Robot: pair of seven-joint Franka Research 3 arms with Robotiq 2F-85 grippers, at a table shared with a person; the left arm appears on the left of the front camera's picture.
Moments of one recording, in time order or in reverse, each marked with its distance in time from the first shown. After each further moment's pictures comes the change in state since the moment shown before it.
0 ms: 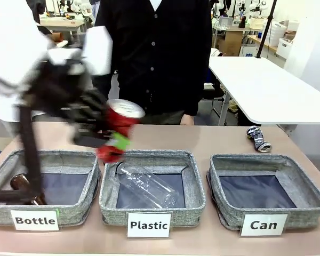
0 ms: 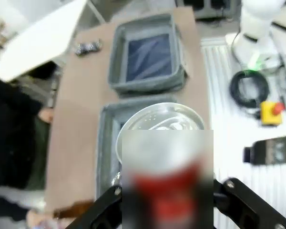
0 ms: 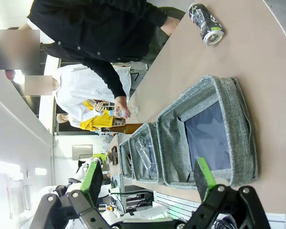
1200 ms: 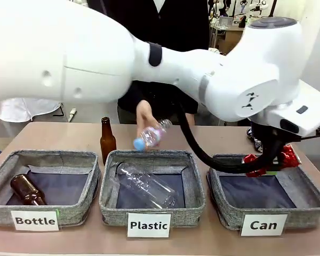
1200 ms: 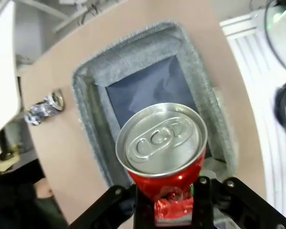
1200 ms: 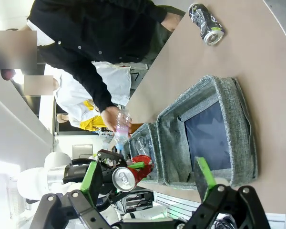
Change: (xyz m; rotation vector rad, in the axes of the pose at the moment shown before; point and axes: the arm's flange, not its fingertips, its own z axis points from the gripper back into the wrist) left arm 0.207 0.060 -0.339 -0.131 0.356 -0.258; right arm 0.000 0.000 0.000 0.001 0.000 0.000
